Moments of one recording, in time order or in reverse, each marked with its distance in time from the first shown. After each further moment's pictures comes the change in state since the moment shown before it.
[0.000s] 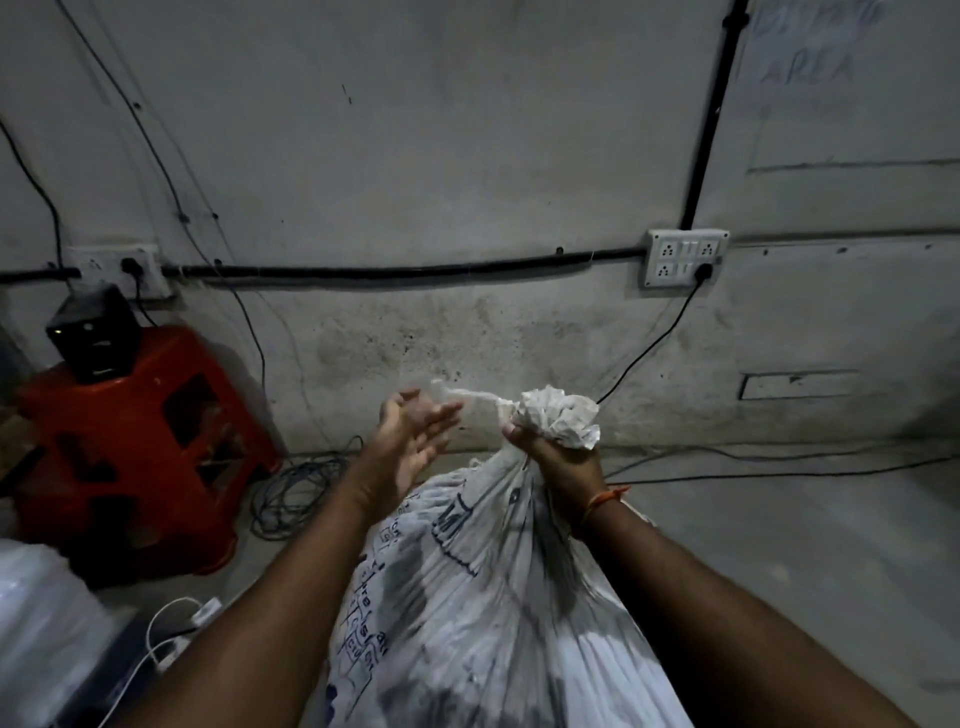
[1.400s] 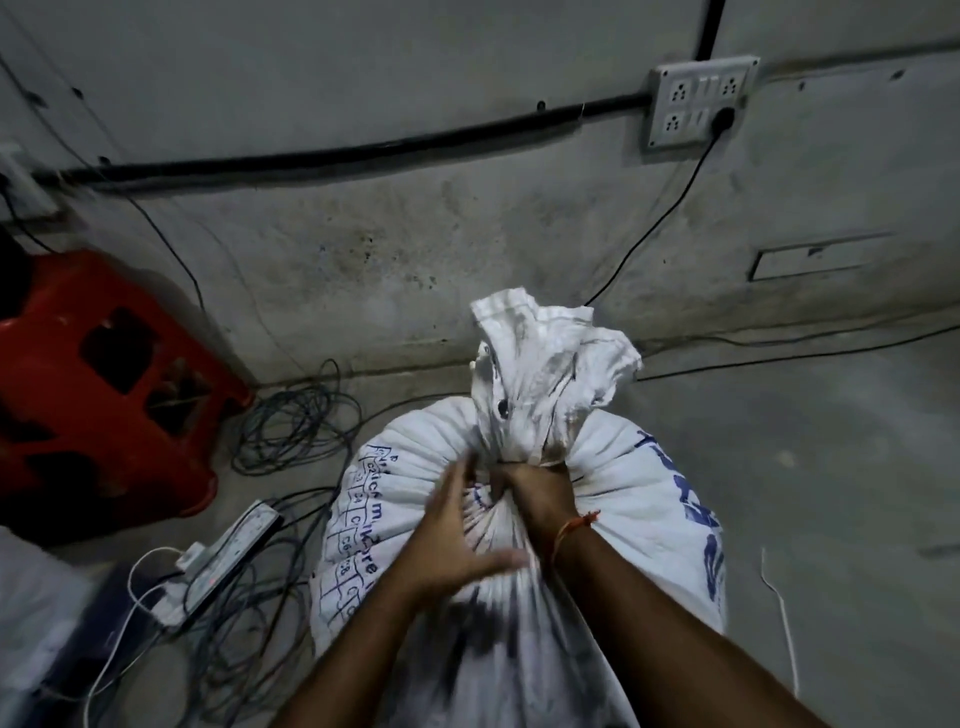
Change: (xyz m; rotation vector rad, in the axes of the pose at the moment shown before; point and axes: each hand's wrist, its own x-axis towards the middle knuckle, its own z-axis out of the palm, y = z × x) left_hand -0.016 -0.181 0.010 0.931 -0.106 -0.156; right_hand -0.015 0.140 -0.027 -0.194 0.128 0.401
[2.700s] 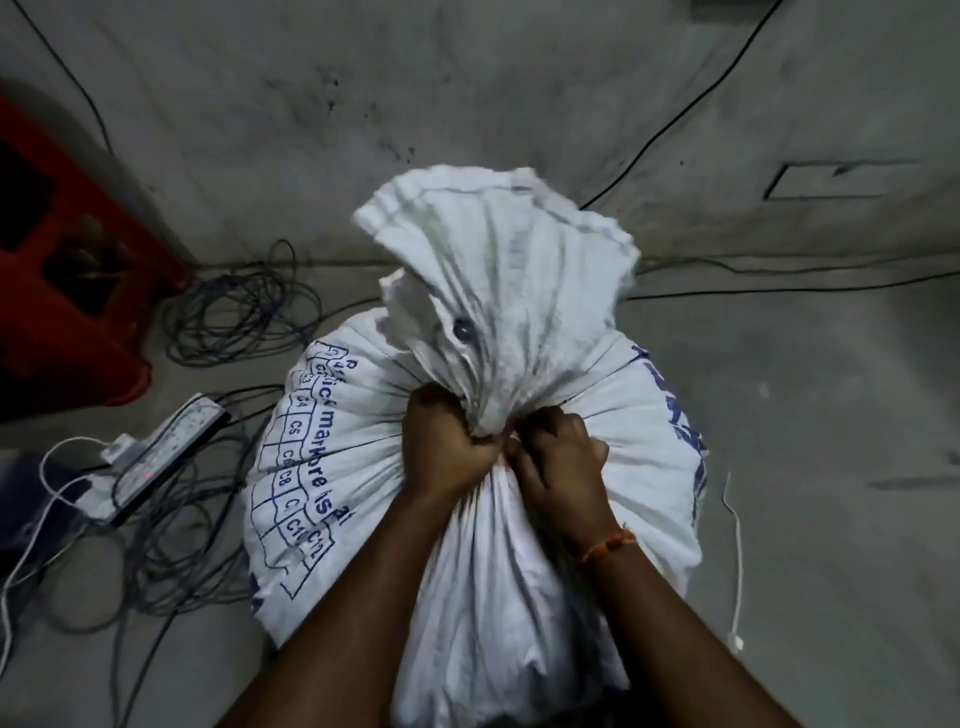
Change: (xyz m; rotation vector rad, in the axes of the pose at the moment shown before) left_hand 0.050 -0.038 0.064 0.093 0.668 0.166; right_hand -0.007 0.087 -0.059 -1.057 -0.083 -0.527
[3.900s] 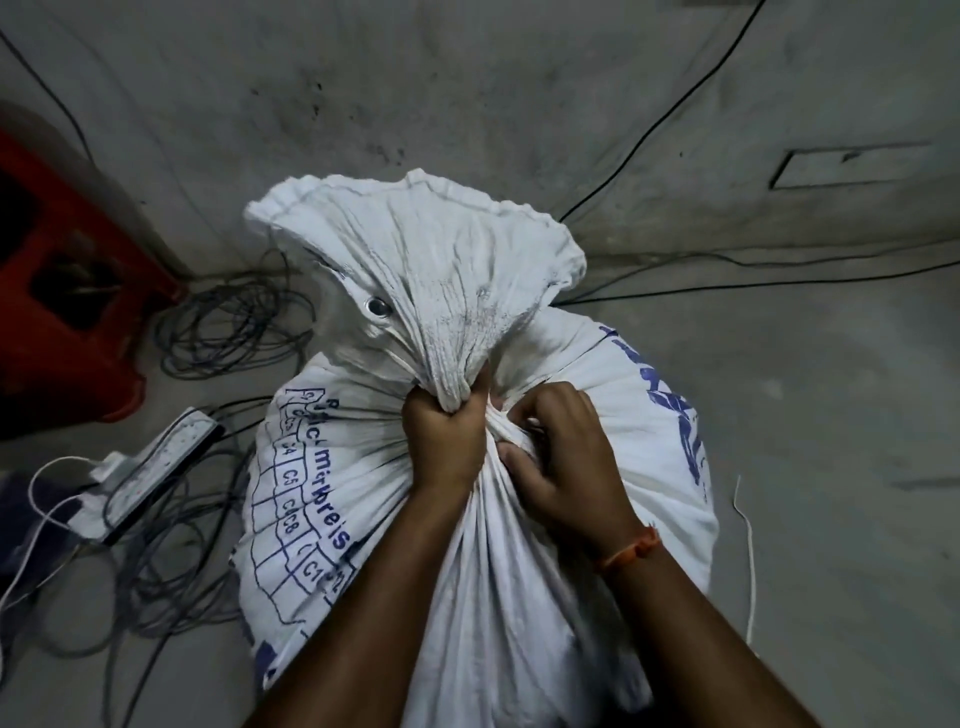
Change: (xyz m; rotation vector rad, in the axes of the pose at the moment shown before) left_hand 0.023 0.029 0.029 -0.635 0.231 -0.421; right_hand 0.022 0.004 -0.030 0.185 0.162 -0.261
